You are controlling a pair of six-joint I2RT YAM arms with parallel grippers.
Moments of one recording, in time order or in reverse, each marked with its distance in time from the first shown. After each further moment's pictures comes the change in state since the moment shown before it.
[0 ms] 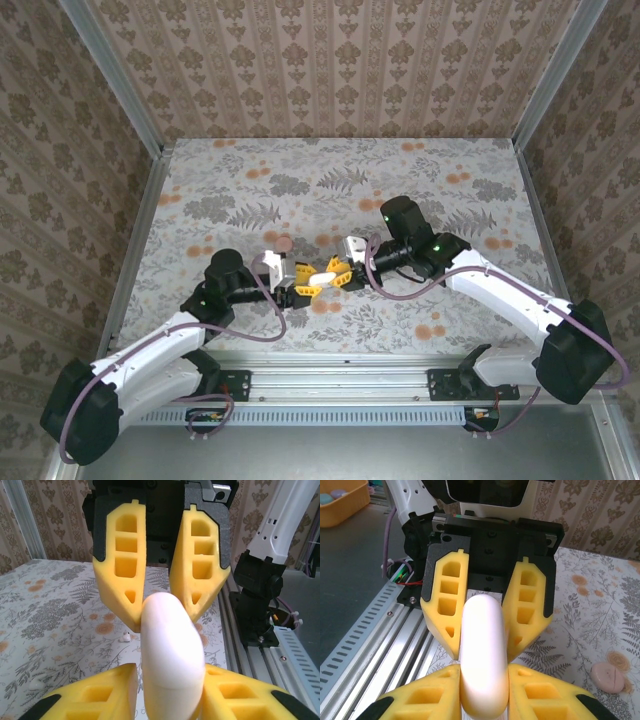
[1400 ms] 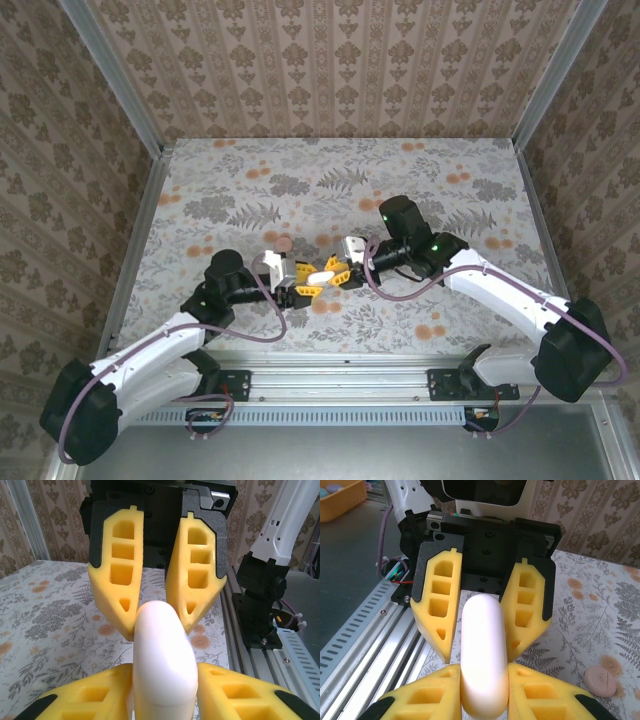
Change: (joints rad) left arm -0.013 -0.008 0.000 0.003 -0.025 -0.003; right arm -0.001 0.010 0.000 0.028 0.006 -0.021
